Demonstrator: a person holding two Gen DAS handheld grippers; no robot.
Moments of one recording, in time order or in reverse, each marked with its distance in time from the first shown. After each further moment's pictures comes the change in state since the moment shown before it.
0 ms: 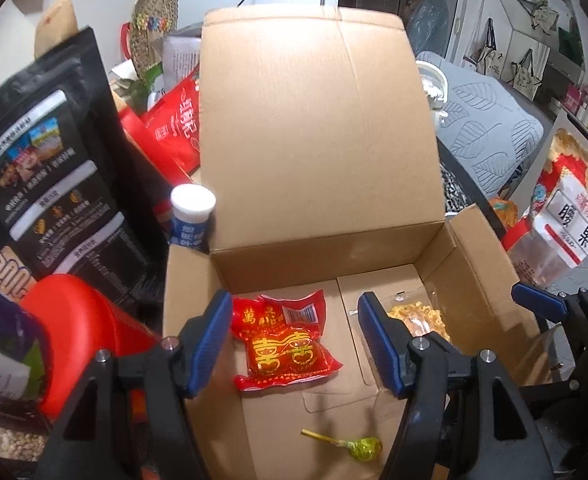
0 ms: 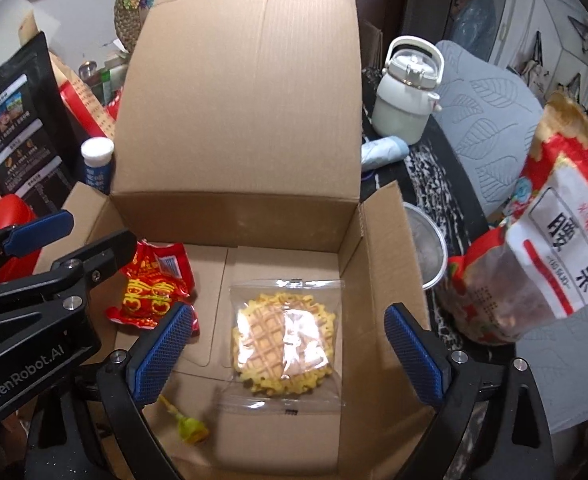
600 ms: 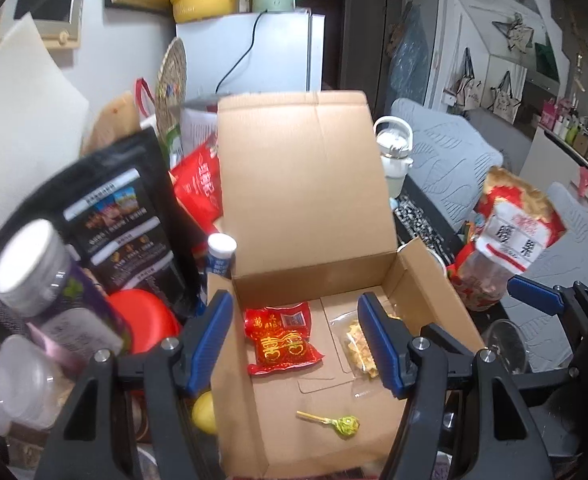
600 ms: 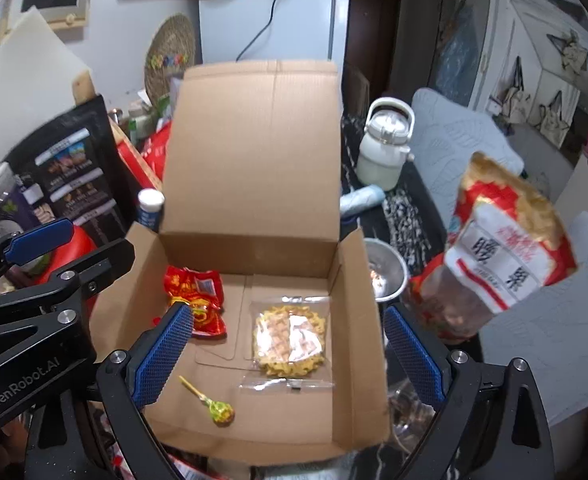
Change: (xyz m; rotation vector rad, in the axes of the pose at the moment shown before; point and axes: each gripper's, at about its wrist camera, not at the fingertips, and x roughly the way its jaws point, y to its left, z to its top) left arm -0.108 -0.005 -0.012 0.032 -0.157 -0.016; right arm -0.100 0.010 -0.011 0.006 -0.158 -0.013
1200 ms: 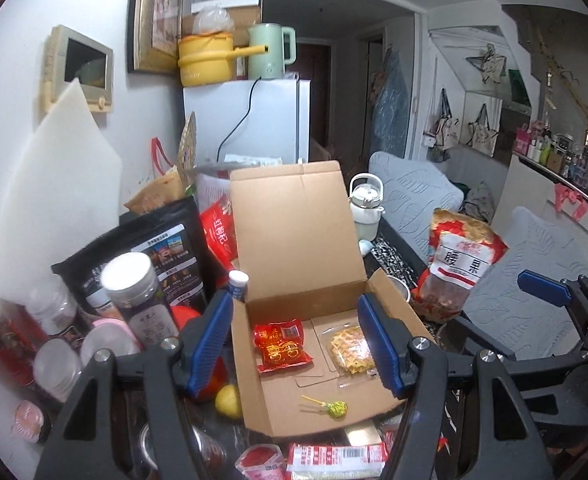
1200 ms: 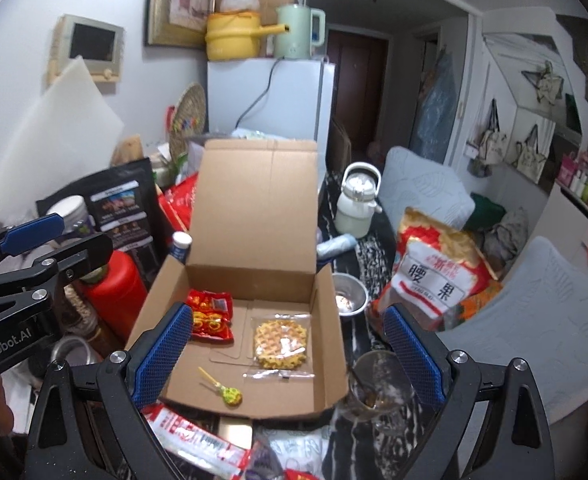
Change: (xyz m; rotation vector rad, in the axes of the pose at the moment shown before) left arm -0.126 0.000 -0.021 0.034 -0.193 -0.021; right arm -0.127 0.001 -0.027 -0.015 -0.198 -0.036
